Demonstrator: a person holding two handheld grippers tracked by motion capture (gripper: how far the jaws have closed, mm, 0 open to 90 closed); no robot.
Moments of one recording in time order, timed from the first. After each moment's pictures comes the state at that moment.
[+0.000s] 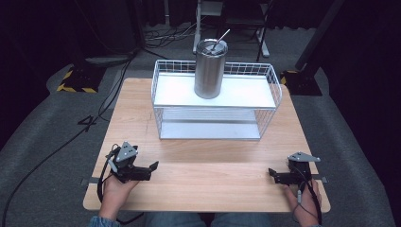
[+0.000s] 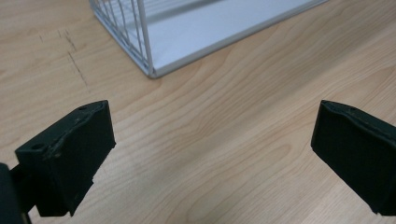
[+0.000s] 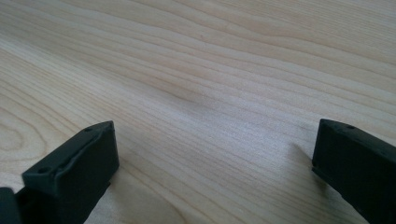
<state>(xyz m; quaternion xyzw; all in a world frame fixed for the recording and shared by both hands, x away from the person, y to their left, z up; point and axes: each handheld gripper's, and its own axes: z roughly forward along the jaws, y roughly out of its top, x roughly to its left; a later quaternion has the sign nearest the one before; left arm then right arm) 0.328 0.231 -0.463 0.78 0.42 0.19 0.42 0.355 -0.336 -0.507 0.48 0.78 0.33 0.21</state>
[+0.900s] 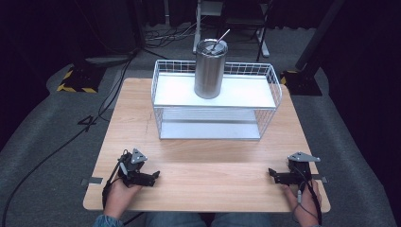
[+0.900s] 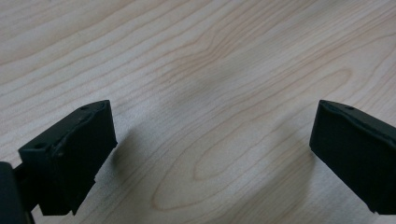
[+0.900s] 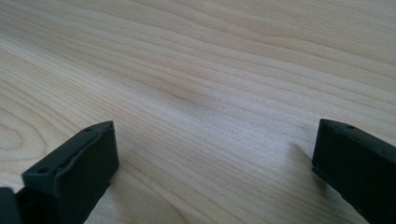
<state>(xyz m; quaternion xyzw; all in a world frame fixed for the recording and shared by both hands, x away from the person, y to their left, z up) 0.337 0.221 -0.505 0.83 0.44 0.16 0.31 0.355 -0.336 -0.507 0.48 0.78 0.33 0.21</state>
